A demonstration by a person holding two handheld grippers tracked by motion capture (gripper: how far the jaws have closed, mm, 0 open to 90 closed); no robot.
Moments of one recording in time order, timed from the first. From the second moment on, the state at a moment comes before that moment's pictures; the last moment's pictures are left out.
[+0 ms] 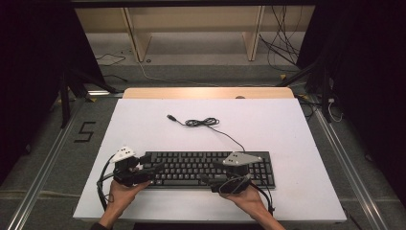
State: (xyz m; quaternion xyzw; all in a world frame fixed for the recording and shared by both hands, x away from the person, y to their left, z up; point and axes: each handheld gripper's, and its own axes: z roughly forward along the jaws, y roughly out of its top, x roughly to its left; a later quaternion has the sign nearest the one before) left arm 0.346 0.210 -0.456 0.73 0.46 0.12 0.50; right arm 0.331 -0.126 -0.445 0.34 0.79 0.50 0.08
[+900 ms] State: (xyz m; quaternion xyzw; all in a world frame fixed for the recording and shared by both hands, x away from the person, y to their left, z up) left arm 0.380 0.175 -0.468 0.79 0.43 0.09 0.42; right arm 0.330 -0.128 -0.443 0.34 0.79 0.51 0.08
